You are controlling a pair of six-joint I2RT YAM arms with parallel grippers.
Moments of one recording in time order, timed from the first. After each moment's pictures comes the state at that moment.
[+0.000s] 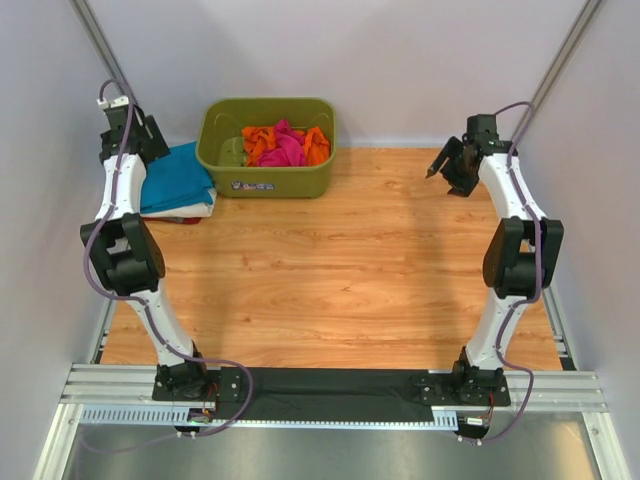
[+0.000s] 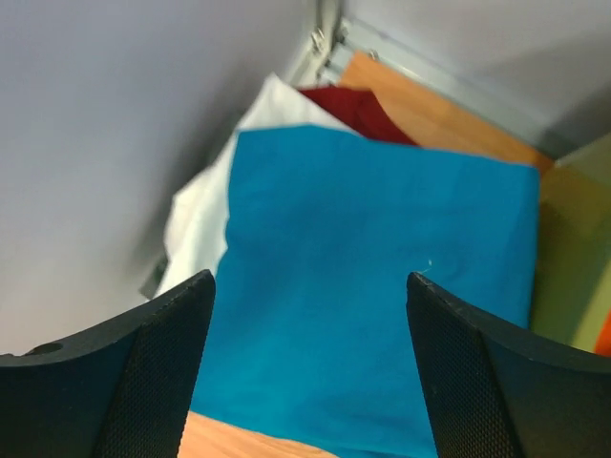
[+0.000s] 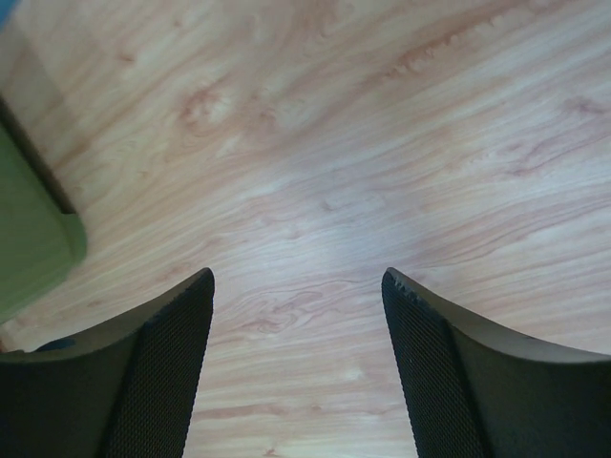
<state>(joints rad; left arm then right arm) 0.26 1.98 1.86 -0.43 -0.19 -0.17 -0.05 2.03 1.85 -0.83 -0.09 0.60</state>
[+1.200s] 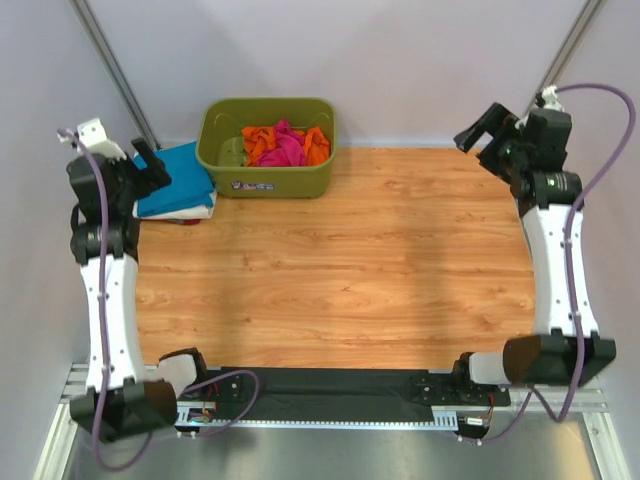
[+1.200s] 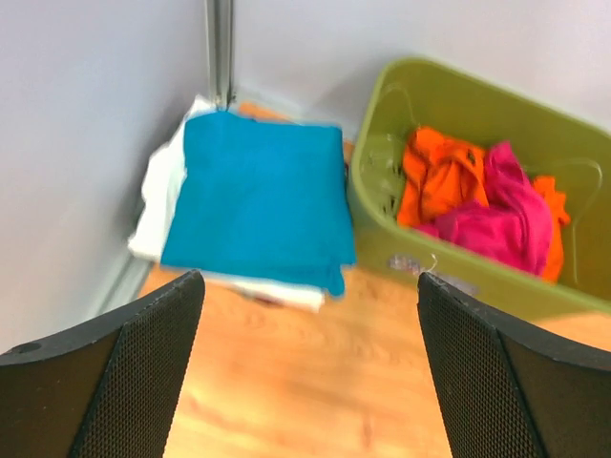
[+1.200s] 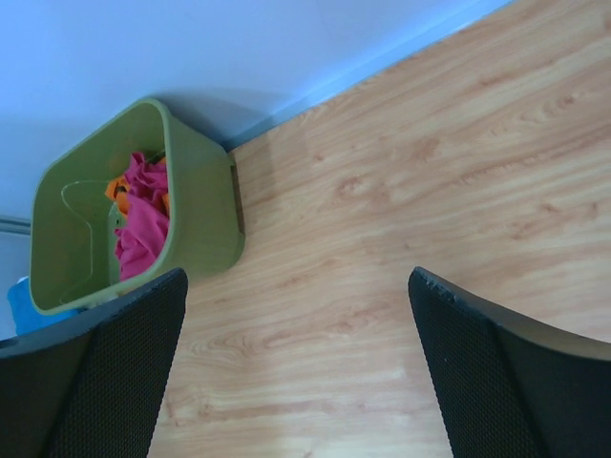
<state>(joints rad) 0.26 1.14 1.34 -0.43 0.04 -0.21 -0.07 1.43 1.68 -0.64 -0.13 0.55</state>
